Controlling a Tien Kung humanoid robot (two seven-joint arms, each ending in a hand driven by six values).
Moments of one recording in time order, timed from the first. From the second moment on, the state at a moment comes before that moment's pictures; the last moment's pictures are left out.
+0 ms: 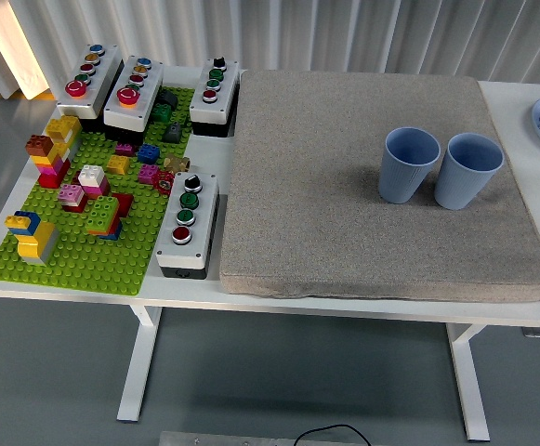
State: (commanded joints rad) left arm -0.14 0.12 -0.55 -0.18 0.60 0.04 0.19; right arm 0.54 -0.44 1.37 1.27 -0.59 -0.31 0.08
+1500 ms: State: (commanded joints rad) left arm -0.13 0.12 -0.54 -0.18 0.57 0.04 0.19; right arm 0.54 -0.43 1.35 1.28 -0.62 -0.30 0.06
